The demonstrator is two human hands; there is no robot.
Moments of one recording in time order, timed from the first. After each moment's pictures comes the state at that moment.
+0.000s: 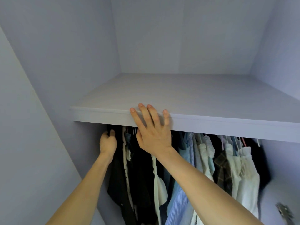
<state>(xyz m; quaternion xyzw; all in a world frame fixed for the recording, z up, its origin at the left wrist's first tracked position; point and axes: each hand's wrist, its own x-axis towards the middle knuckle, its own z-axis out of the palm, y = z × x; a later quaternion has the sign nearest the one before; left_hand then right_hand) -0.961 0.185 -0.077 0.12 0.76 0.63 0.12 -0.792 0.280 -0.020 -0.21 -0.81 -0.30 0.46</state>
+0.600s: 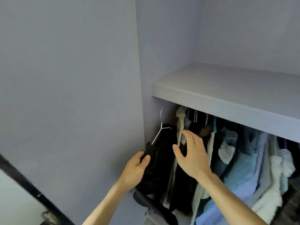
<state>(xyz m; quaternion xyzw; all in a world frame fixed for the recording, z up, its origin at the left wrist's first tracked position) -0.838 -0.041 -0.101 0.19 0.77 0.58 0.17 -0.768 0.176 -0.078 -0.12 -0.93 0.23 0.28</state>
